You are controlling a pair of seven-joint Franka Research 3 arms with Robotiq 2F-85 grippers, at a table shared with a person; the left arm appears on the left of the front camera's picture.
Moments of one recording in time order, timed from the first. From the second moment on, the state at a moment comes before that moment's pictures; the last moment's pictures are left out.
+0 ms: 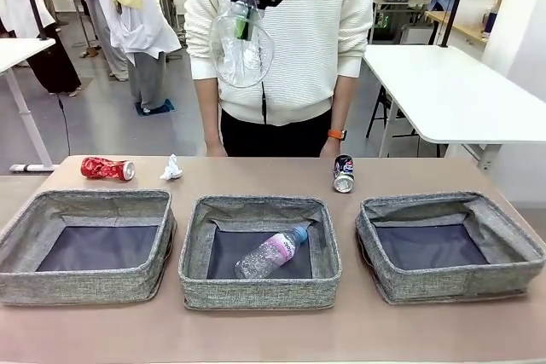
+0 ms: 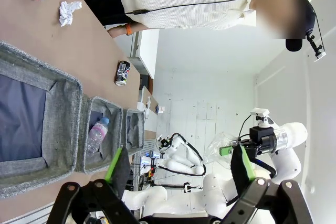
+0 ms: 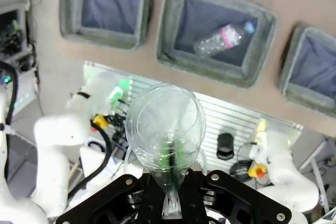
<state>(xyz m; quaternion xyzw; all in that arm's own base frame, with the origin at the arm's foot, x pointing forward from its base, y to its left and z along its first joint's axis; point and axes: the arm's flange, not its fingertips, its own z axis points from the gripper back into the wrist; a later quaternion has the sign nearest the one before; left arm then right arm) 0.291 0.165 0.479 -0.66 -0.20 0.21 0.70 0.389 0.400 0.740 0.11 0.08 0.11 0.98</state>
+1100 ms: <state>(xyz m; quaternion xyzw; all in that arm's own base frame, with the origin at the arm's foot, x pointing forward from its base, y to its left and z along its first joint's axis) 0.291 0.165 0.479 -0.66 -0.20 0.21 0.70 0.389 0.400 0.740 0.11 0.08 0.11 0.98</state>
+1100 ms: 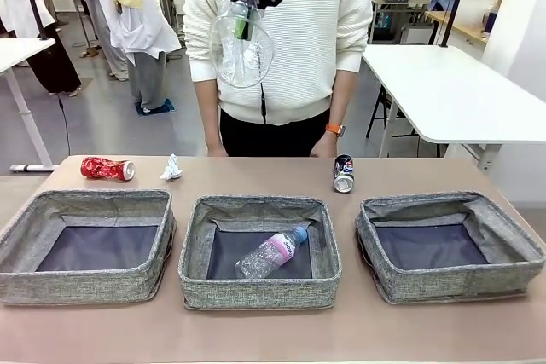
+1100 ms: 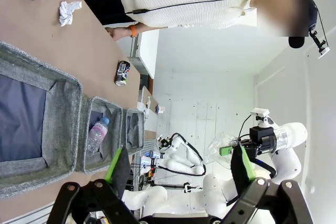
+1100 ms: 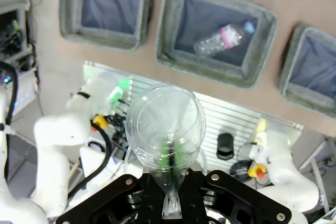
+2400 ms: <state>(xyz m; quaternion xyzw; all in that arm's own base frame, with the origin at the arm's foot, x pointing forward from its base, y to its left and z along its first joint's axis) 0.291 0.165 0.479 -0.66 -0.20 0.21 0.70 0.389 0.400 0.740 0.11 0.08 0.11 0.98</state>
